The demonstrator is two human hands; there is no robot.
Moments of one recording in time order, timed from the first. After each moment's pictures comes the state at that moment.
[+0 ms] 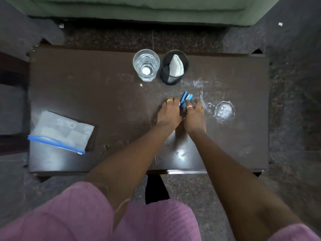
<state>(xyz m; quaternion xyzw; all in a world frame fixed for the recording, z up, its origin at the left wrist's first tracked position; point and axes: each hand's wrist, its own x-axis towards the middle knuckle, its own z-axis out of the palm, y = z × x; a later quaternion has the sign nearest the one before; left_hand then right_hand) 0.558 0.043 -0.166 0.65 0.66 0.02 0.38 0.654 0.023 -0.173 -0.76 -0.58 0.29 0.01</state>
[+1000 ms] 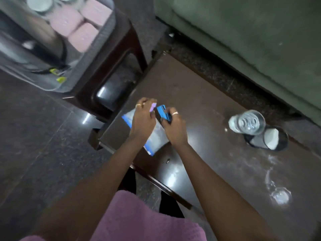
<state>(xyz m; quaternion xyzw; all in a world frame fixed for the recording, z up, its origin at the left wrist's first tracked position) 0.225 -0.017 -0.110 0.35 0.84 0.34 0.24 0.326 0.030 -0.125 -0.54 -0.69 0.48 0.06</state>
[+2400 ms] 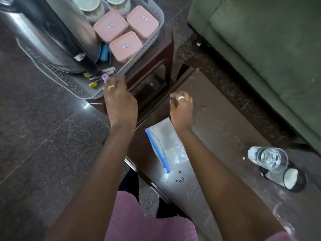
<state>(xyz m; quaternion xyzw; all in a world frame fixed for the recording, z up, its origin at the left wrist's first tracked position) 0.067 -0.024 -0.068 0.20 0.95 0.23 0.06 0.183 0.071 -0.122 -0.49 -0.79 0.37 0.10</state>
